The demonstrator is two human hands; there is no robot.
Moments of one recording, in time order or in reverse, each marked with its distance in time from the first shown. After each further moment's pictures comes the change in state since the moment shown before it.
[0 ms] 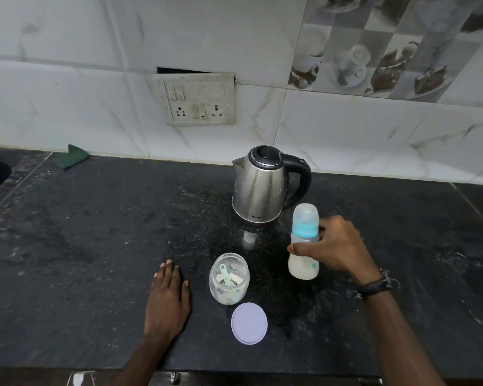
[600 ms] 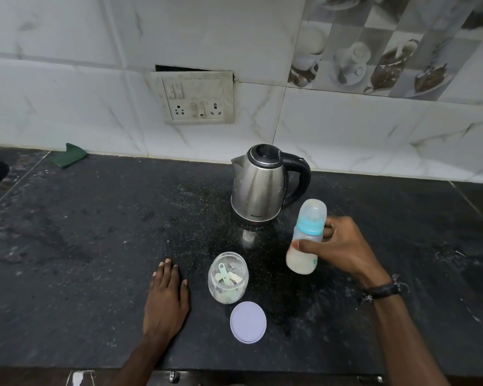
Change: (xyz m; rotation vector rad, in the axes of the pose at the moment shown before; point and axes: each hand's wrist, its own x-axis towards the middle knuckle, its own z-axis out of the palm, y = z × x) left_hand 0.000 0.001 -0.001 0.000 -0.004 0.003; right_hand 0.004 0.019 0.000 0.345 -0.074 -0.109
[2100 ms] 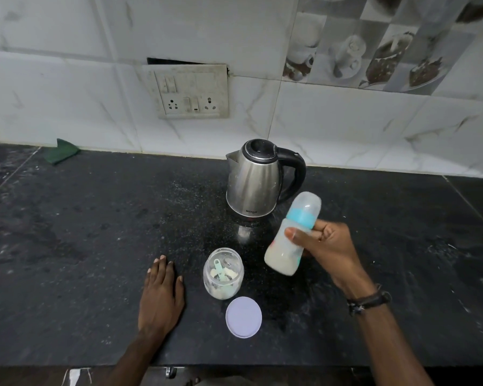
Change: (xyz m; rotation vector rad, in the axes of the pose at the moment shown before) left_hand 0.001 -0.001 0.000 -0.014 0.009 0.007; right_hand -0.019 -0.012 0.030 0.630 0.134 0.069
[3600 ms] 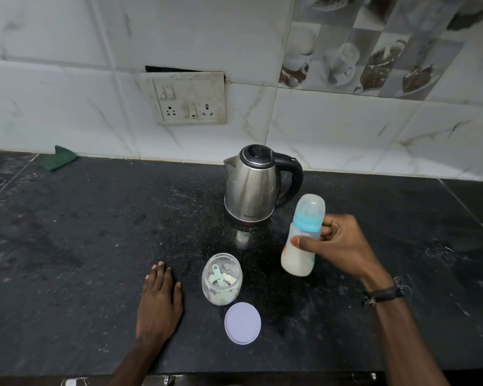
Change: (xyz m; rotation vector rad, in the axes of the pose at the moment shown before) left_hand 0.000 -0.003 0.003 0.002 0.003 0.003; right_hand 0.015 -0.014 -0.034 -0.397 -0.154 -0.176
